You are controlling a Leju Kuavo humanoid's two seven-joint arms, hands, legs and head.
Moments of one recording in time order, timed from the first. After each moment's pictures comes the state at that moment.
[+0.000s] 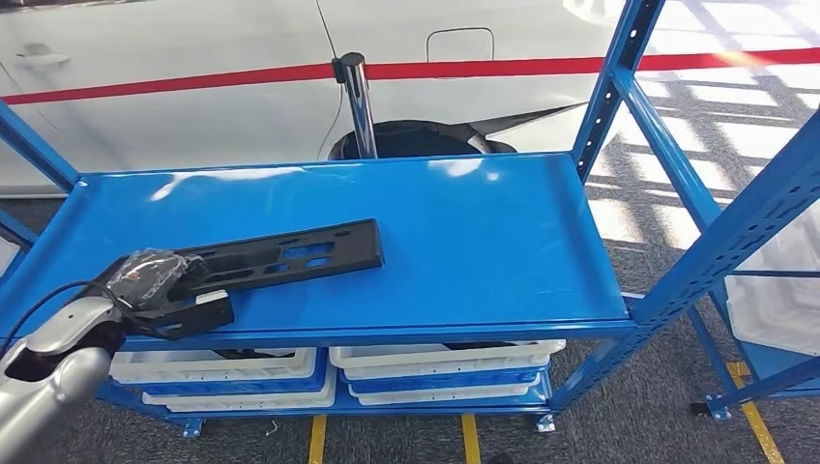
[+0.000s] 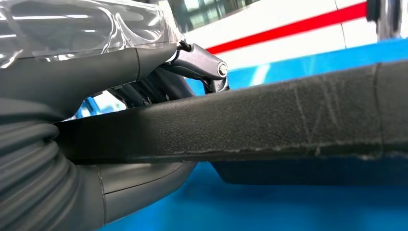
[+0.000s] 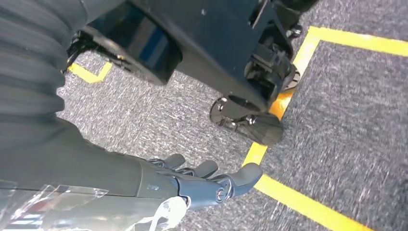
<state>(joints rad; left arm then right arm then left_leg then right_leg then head) -0.54 0.70 -0.64 -1.43 -0.81 -0.13 0.18 -0.14 -0.02 0.85 -0.26 -0.53 -0.08 -0.14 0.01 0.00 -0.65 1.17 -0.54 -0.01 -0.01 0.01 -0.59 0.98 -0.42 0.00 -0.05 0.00</state>
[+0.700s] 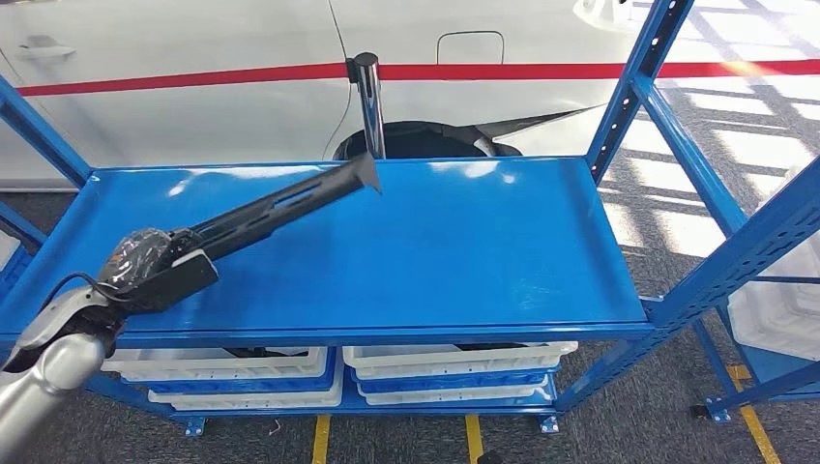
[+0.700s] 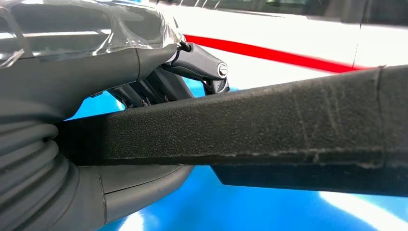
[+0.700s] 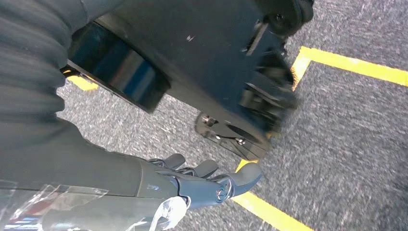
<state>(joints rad) -0.52 0.67 -0.55 -1.50 -0.52 0.00 0.23 -0.15 -0.02 0.86 -0.26 -0.54 -0.08 -0.15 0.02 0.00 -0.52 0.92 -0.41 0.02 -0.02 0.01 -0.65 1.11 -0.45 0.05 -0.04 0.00</state>
